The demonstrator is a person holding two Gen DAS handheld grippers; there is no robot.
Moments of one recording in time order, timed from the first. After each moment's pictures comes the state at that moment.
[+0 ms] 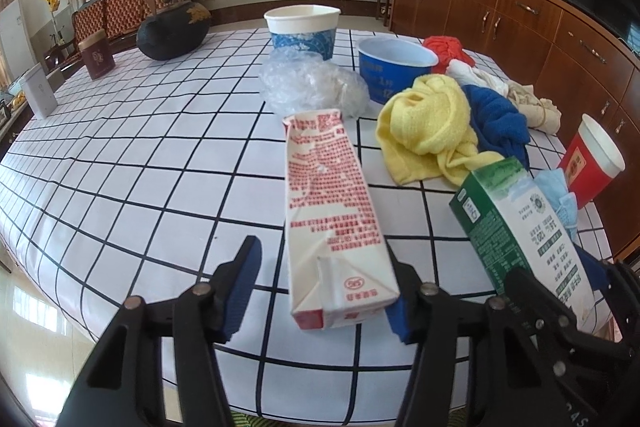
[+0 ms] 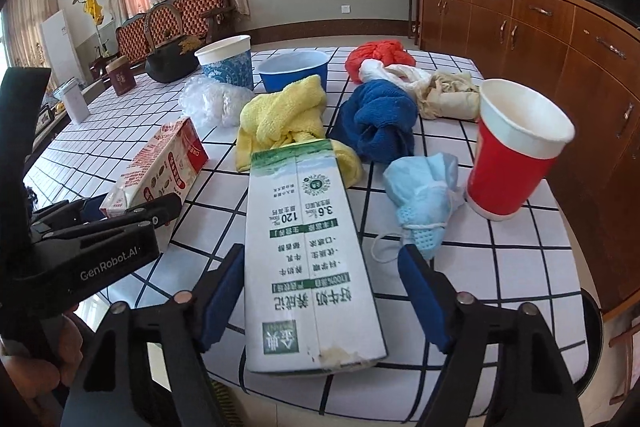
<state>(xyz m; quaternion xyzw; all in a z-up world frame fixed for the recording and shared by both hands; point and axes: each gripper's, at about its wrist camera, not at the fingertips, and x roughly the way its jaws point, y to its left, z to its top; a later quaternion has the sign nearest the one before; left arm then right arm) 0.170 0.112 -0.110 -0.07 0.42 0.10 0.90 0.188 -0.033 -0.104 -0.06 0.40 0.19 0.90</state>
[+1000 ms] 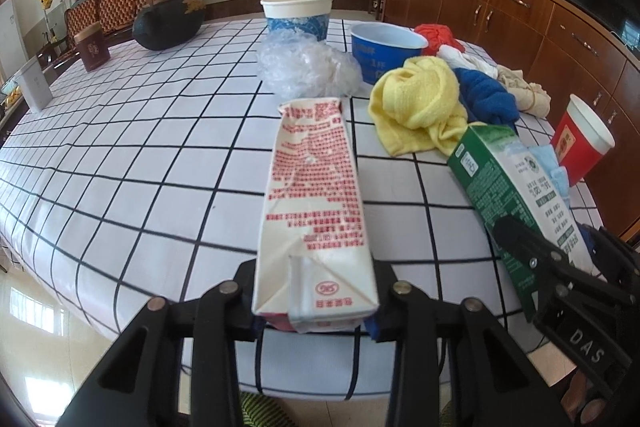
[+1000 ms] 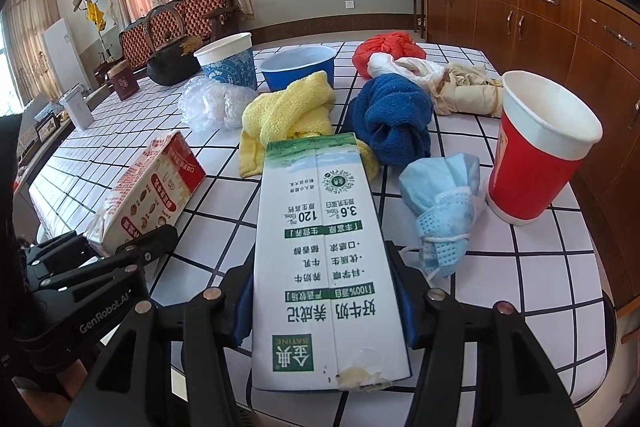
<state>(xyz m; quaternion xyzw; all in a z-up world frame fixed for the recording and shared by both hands) 0.152 0.112 -0.115 -0.07 0.43 0.09 0.89 0.195 -0.032 -0.108 -0.04 0.40 0.19 0.89</state>
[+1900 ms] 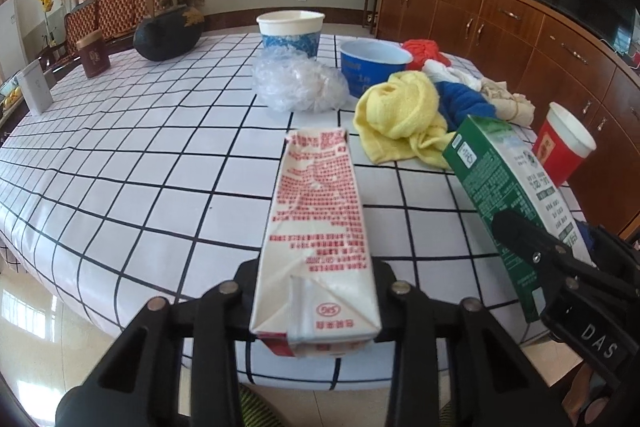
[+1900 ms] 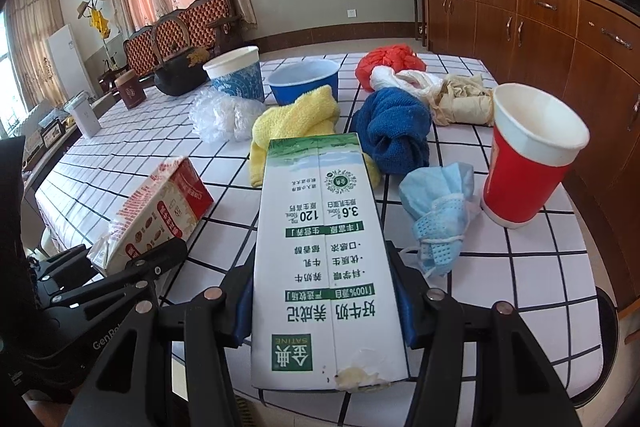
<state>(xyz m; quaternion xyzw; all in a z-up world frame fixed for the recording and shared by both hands) 0.138 0.106 -0.103 -0.08 0.40 0.07 0.91 0.182 -0.038 -0.094 -0.03 0.38 0.20 0.90</state>
